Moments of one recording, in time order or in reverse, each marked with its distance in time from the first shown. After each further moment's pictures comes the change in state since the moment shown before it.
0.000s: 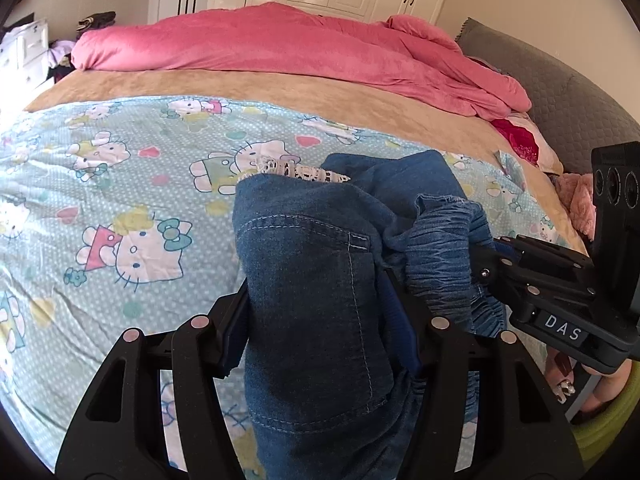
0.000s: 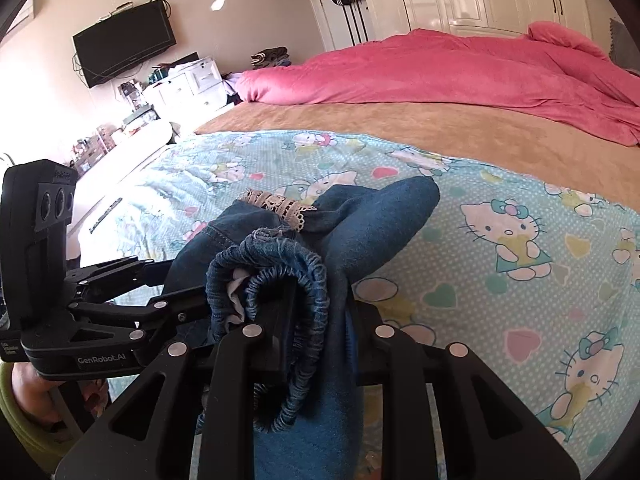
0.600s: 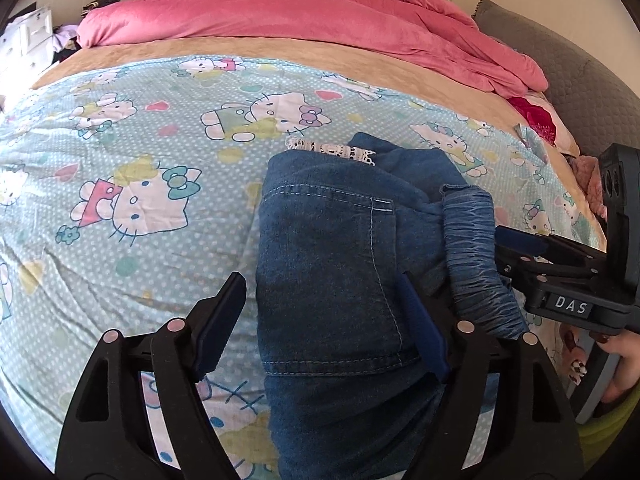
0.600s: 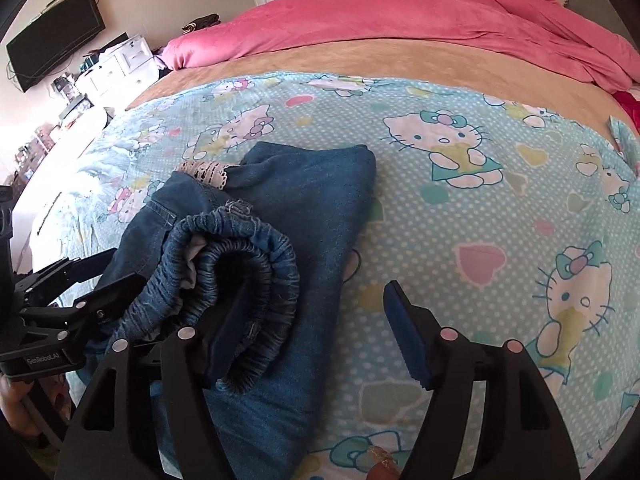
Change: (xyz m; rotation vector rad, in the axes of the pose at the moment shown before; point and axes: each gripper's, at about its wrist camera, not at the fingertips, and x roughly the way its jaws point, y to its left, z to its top) left arm 0.020 0.013 -0.029 -0.010 0.079 0.043; right arm 0.018 -0.037 -0.036 0.135 0.144 -0.179
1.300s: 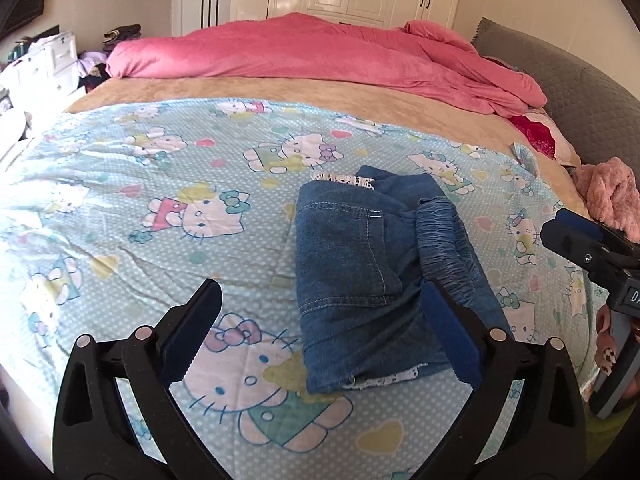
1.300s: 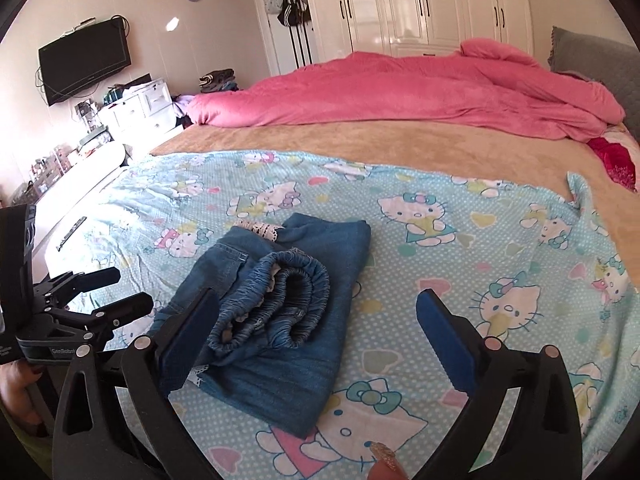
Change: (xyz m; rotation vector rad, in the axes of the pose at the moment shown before) left arm -0.081 -0.005 -0.018 0.018 -0.122 0.073; right arm -0.107 0.025 -0.017 -0.053 -0.246 -0.015
